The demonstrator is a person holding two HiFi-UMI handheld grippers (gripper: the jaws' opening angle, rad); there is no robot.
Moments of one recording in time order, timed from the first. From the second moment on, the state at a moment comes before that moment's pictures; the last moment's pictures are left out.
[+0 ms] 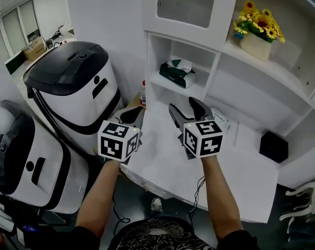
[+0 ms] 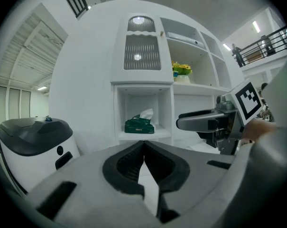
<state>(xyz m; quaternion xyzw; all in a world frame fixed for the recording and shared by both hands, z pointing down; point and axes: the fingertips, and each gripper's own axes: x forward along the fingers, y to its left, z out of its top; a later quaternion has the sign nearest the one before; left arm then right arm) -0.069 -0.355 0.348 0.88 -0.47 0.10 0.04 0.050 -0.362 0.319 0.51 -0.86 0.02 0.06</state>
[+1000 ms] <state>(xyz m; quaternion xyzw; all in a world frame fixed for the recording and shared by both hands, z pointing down) -0.052 -0.482 0.357 0.91 -0.40 0.11 0.04 0.054 -0.486 0.330 0.55 -0.83 0.00 0.13</state>
